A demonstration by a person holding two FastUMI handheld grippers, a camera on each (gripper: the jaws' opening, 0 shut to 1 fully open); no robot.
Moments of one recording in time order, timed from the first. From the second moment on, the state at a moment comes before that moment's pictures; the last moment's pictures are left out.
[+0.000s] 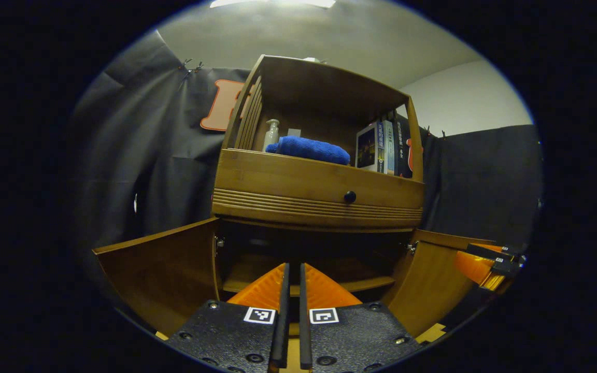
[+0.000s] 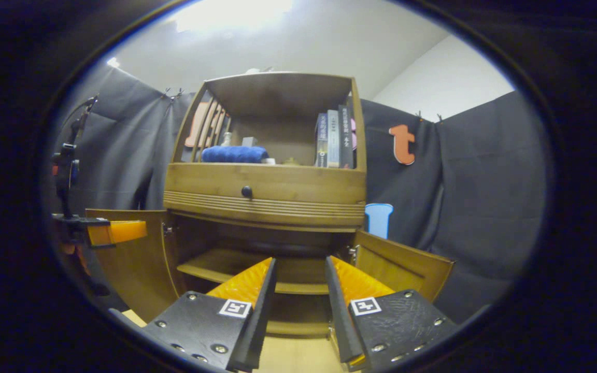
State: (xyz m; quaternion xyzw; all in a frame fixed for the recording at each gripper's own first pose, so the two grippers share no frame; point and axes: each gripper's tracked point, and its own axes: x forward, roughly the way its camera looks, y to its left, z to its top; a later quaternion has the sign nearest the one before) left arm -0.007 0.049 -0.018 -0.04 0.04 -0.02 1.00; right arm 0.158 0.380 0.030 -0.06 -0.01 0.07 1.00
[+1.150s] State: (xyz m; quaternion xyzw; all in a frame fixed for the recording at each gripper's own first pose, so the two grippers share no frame) left arm 0.003 0.037 -0.052 -0.04 0.04 -0.04 1.00; right arm 0.010 0.074 -0.031 -0.02 0.04 0.09 1.00
